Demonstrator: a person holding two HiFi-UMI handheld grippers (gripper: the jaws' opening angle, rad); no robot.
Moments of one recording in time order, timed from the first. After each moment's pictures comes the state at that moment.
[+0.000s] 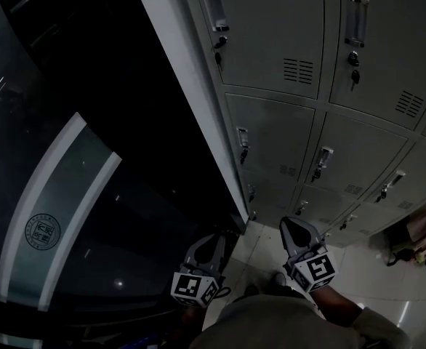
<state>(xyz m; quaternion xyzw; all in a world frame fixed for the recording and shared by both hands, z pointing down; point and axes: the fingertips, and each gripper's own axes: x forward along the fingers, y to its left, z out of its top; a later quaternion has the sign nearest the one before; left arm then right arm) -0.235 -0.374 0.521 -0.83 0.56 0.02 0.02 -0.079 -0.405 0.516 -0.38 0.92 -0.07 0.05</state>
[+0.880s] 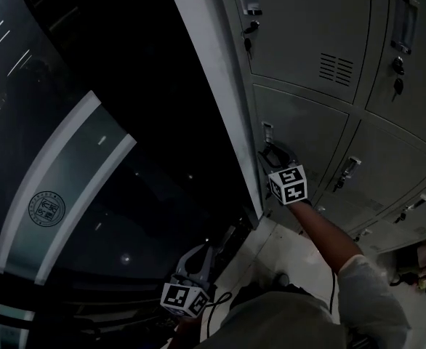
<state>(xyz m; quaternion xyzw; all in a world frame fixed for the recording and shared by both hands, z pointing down) -0.291 -0.354 0.565 -0.77 0.63 0.06 -0.02 -0.228 -0.661 0.612 -0.32 0.95 -0.02 -0.01</state>
